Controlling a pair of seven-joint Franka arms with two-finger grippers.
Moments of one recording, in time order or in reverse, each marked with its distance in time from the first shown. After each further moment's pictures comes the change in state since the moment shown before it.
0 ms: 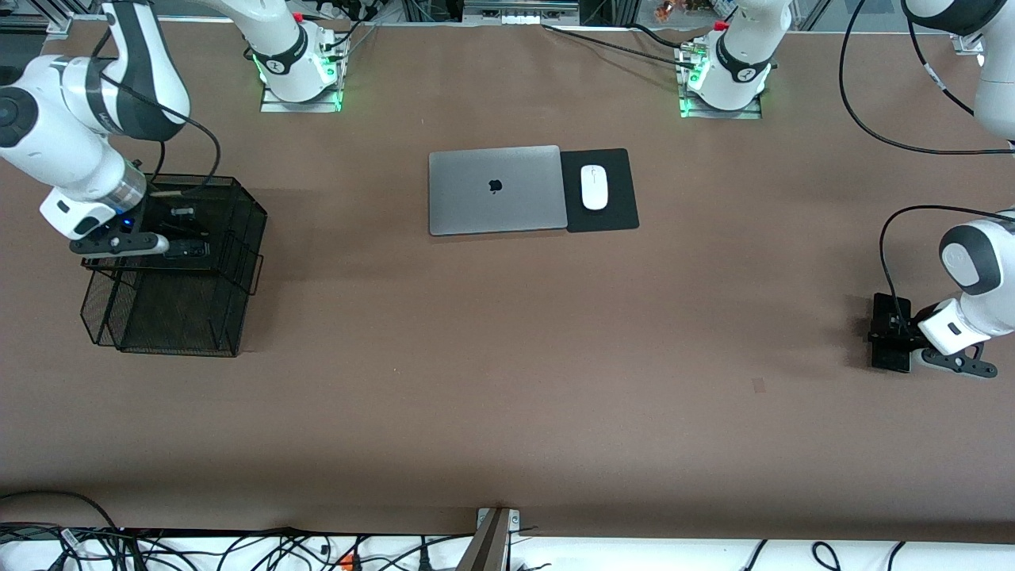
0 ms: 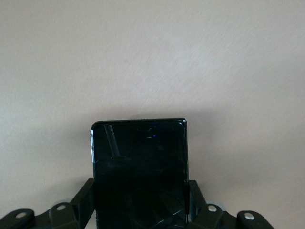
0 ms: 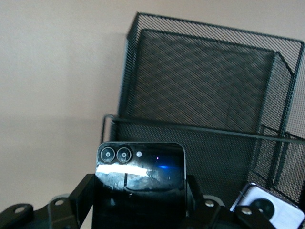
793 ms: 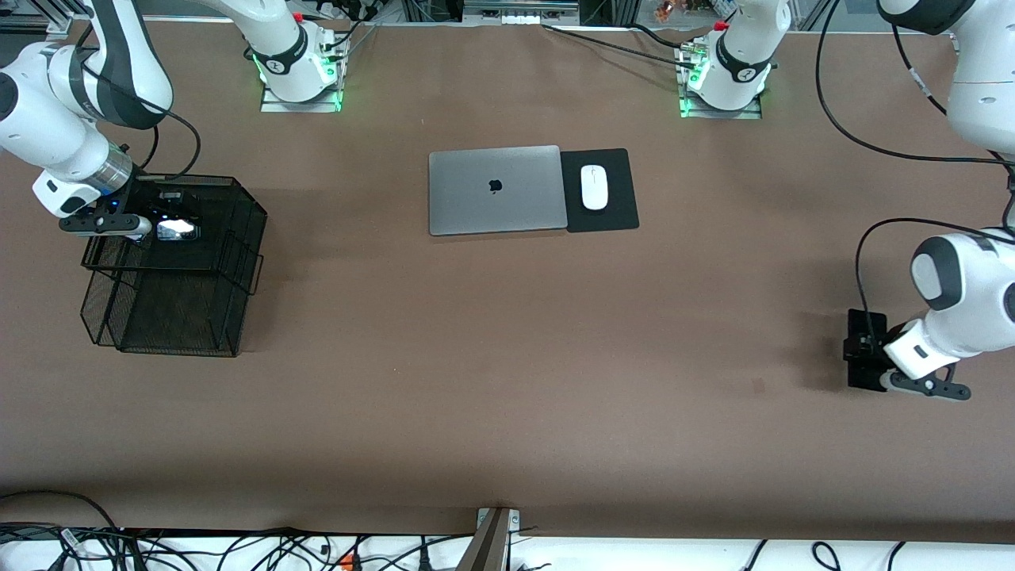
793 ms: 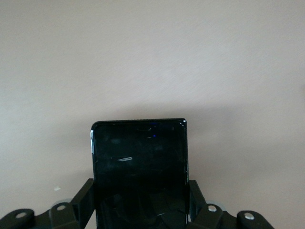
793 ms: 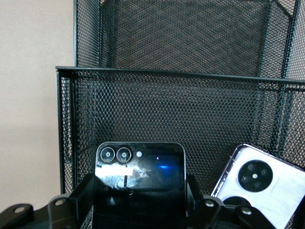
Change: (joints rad) left arm -0.156 -0.011 -0.004 0.045 0.060 -0.037 -0.247; right arm -0.018 -0.057 -0.078 -0.126 0.000 0.061 -0.006
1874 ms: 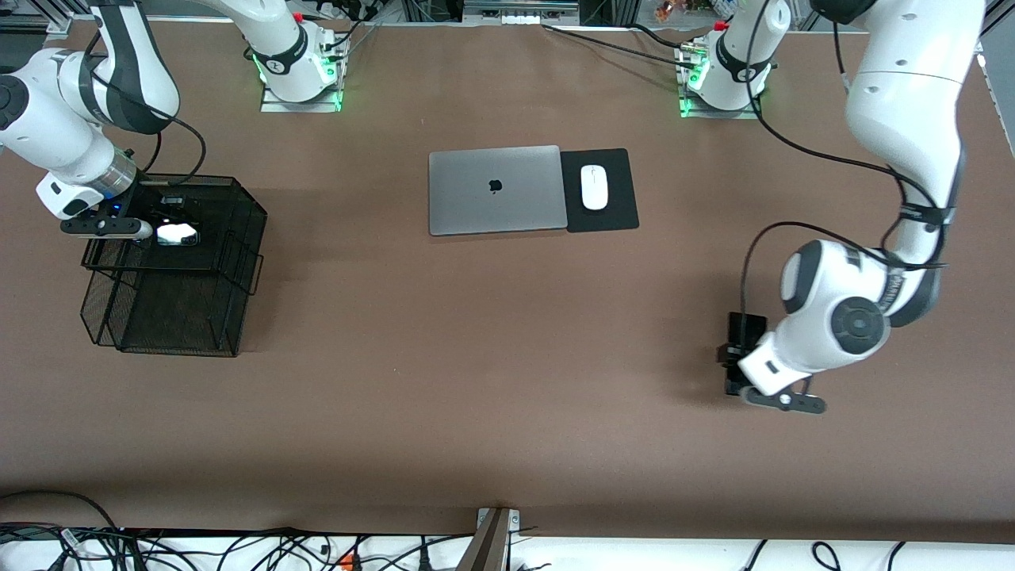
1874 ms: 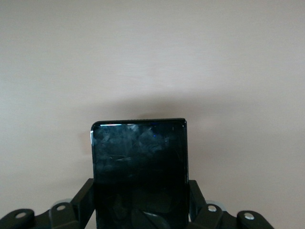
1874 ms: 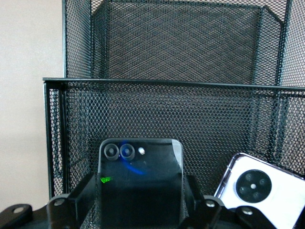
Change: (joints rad) left arm -0.353 -0.004 -0.043 0.112 0.000 -0.200 -0.418; right arm -0.001 0.024 0.000 -0.012 0.000 0.070 0.020
